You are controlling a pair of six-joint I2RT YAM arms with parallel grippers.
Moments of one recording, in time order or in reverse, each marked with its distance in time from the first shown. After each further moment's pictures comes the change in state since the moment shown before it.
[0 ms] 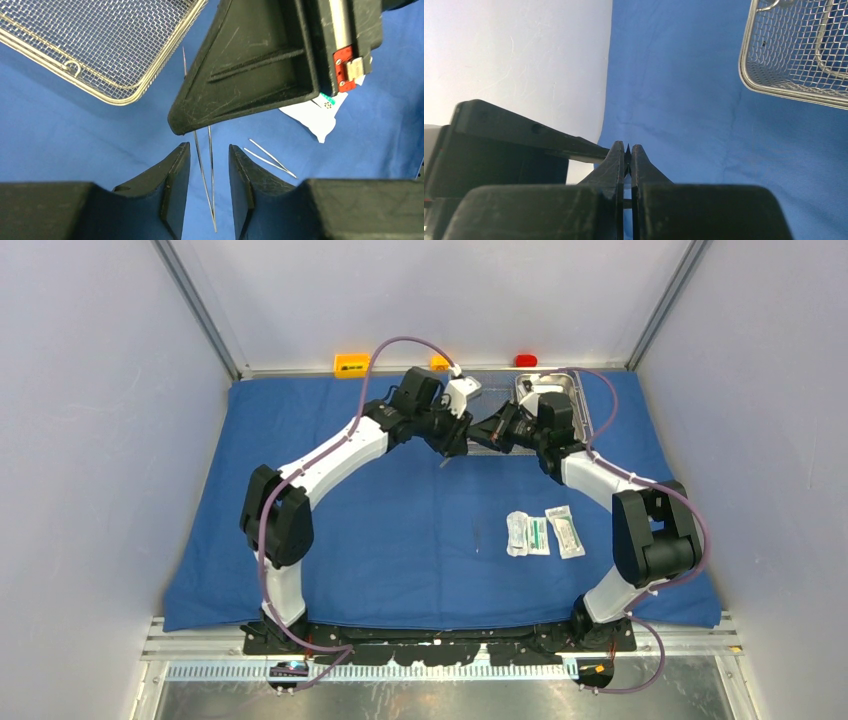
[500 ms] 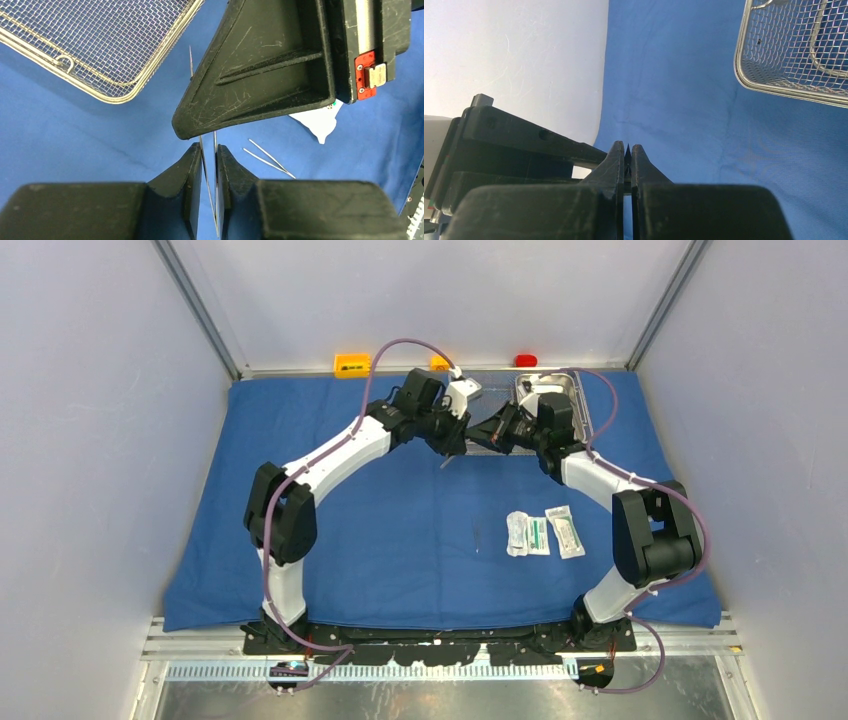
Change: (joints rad) left arm 0.000 0.027 0.016 -0.002 0.007 -0.017; right arm 0.000 0.000 -0.002 -0.013 0.003 -0.013
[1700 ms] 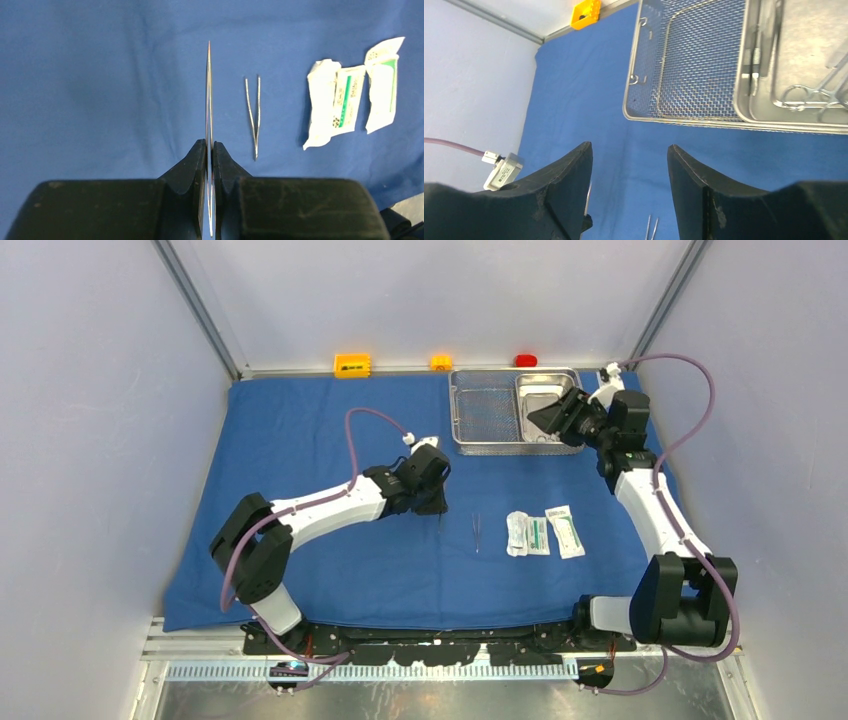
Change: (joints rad) left arm -0.205 -0.266 -0.529 0.090 -0.514 -0.838; right arm -0.281 -0.321 -0.011 -0.317 0.124 -0.418
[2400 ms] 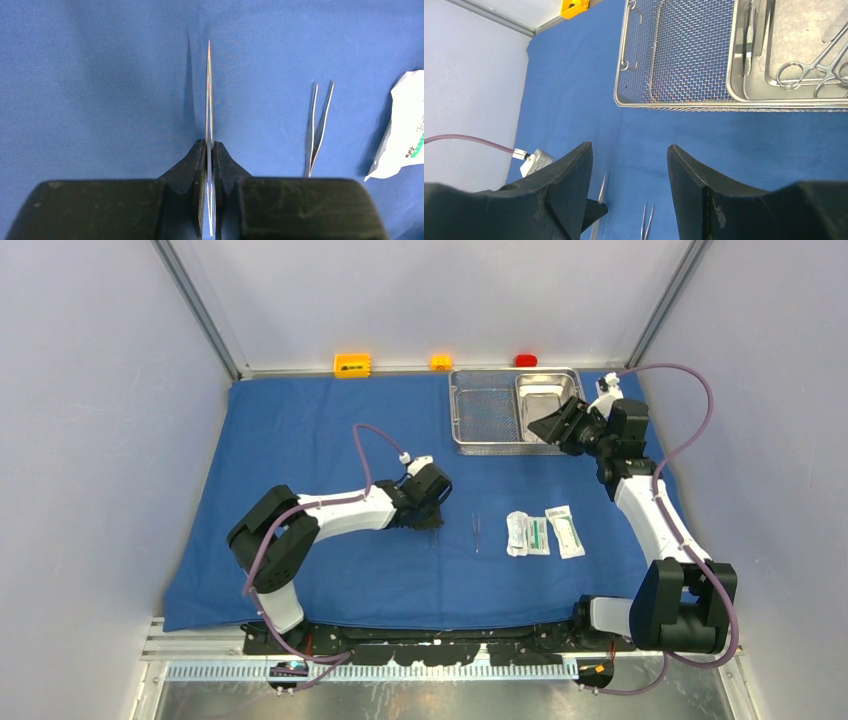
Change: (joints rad) left arm -0.016 0.097 -0.115 0.078 -0.079 -0.087; right arm -0.029 -0.041 -0.064 -0.023 0.008 -0.013
